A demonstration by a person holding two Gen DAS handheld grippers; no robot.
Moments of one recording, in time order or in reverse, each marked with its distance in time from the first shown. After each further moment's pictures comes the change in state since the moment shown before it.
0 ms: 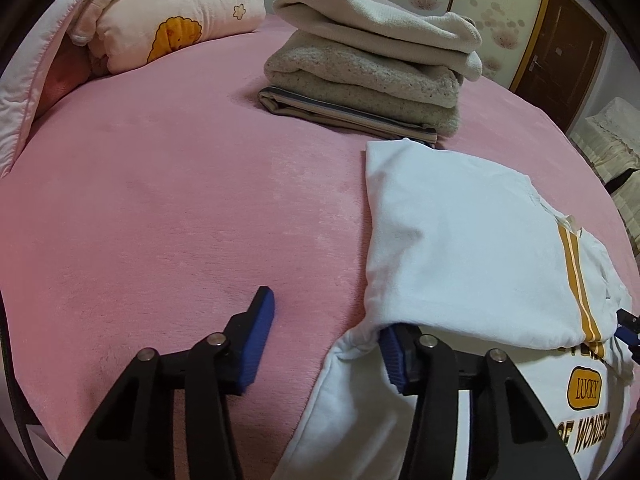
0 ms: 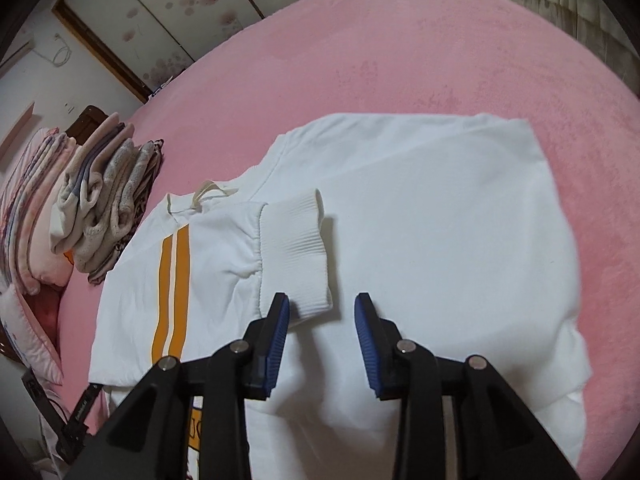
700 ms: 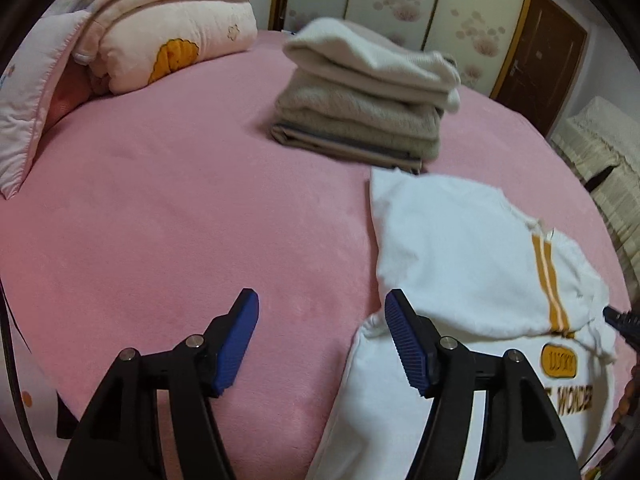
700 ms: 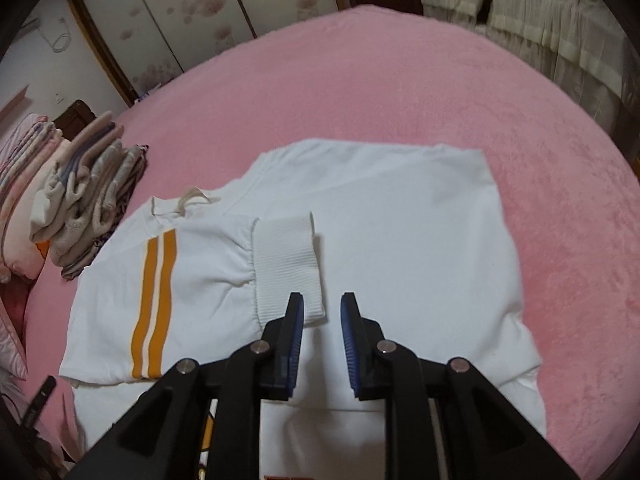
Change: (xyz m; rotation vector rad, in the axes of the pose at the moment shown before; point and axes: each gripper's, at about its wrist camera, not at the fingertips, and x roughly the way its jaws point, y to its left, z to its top) left arm -0.062 0.030 0.005 0.025 -0.053 -0.056; right arm -0.047 0.009 -0.022 -0.110 -0.131 -0.157
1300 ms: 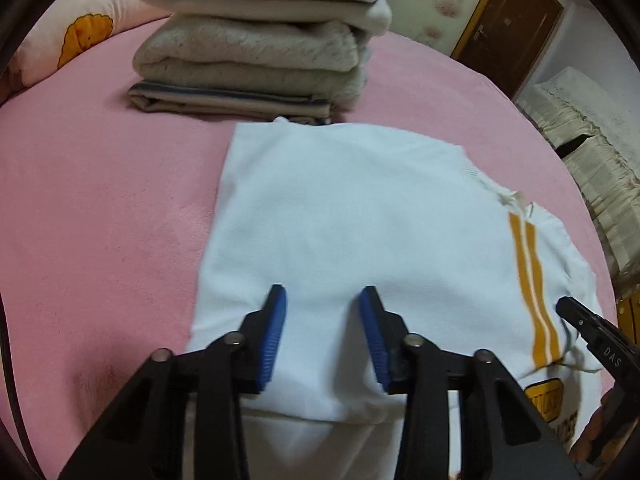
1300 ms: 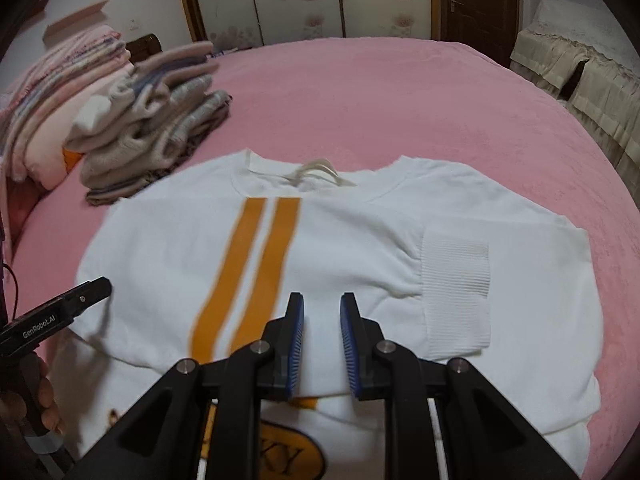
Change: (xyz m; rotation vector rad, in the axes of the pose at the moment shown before) left arm 0.106 -0.091 0.007 0.070 0.154 -0.156; right arm 0.050 0.092 -0.011 -0.284 0.014 0.014
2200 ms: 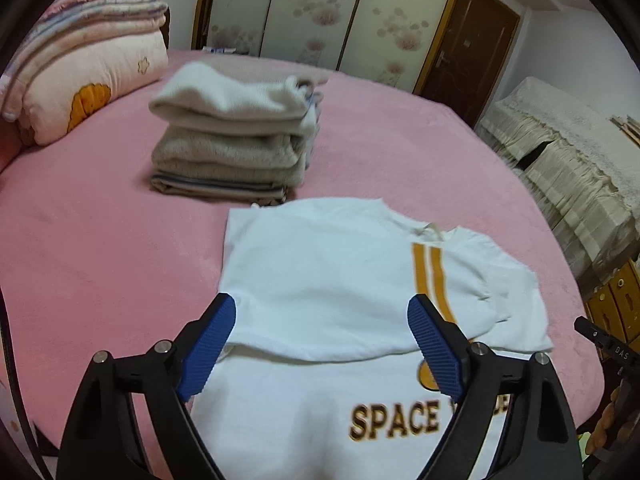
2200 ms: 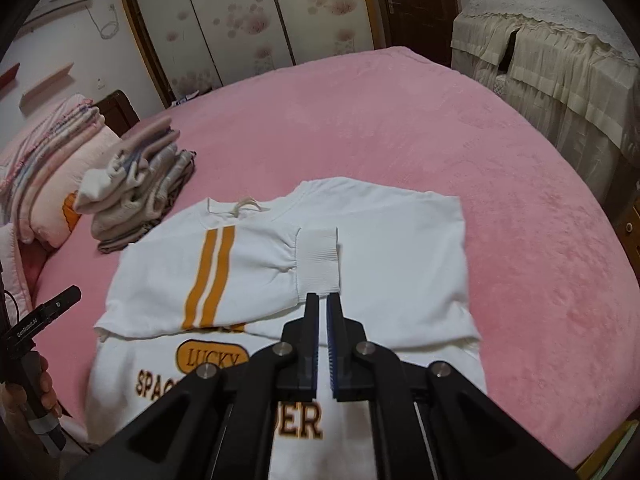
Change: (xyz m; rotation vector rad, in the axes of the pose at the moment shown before) left arm -0.146 -0.045 -0.005 0.092 -0.172 -0.044; right arm -0.157 -0.081 -0.035 0.193 -0.108 0.023
